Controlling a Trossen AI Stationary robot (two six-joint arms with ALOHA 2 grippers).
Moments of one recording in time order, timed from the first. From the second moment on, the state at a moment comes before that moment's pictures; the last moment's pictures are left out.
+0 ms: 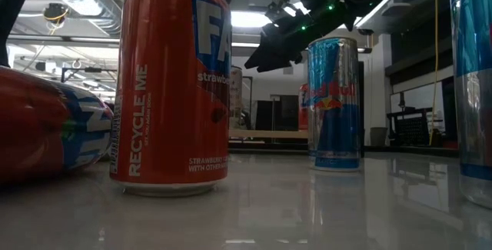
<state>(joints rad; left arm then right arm) 0.27 1.81 1.83 -1.48 -0.08 0.01 -0.29 1.62 1.07 0.10 0.12 -0.08</state>
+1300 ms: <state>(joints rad) 0.36 1.81 1.72 -1.42 -0.29 0.01 -0.29 1.62 1.07 0.10 0.12 -0.08</state>
